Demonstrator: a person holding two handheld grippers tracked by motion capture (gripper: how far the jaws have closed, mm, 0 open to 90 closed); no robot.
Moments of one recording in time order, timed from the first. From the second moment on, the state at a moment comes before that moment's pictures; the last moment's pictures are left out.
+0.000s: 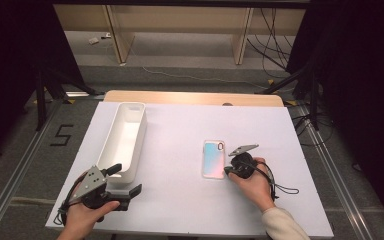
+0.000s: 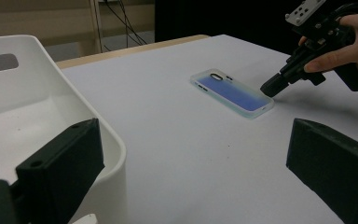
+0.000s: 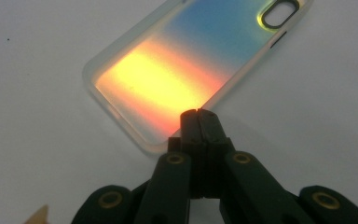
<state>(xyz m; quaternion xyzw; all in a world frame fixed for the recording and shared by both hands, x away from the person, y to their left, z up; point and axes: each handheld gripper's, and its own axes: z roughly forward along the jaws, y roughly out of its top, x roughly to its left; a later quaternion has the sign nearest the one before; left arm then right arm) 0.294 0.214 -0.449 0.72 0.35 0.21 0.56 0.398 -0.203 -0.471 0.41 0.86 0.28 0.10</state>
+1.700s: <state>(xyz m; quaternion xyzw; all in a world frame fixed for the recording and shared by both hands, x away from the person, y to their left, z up) 0.294 0.214 -0.449 0.72 0.35 0.21 0.56 0.400 -0.133 -0.448 0.09 0.98 0.06 0.16</state>
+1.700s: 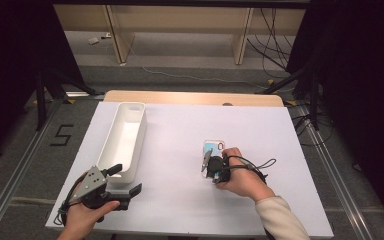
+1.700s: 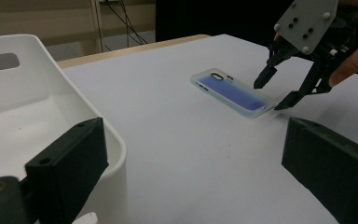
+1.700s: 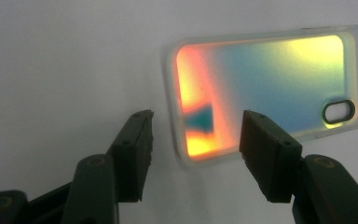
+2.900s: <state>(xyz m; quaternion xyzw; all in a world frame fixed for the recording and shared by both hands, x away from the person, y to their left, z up) 0.294 0.213 -0.450 0.72 0.35 0.20 0.56 0.415 -0.118 -0.455 0.07 0.99 0.02 0.14</state>
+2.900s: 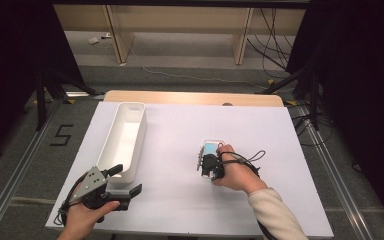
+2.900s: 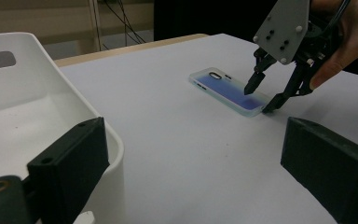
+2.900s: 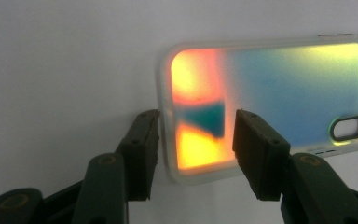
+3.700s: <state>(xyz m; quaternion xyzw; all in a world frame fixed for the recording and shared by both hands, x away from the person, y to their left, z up) 0.293 0.213 -0.450 0.72 0.35 0.20 0.56 0.412 -0.116 -0.456 0.05 0.99 0.02 0.12</state>
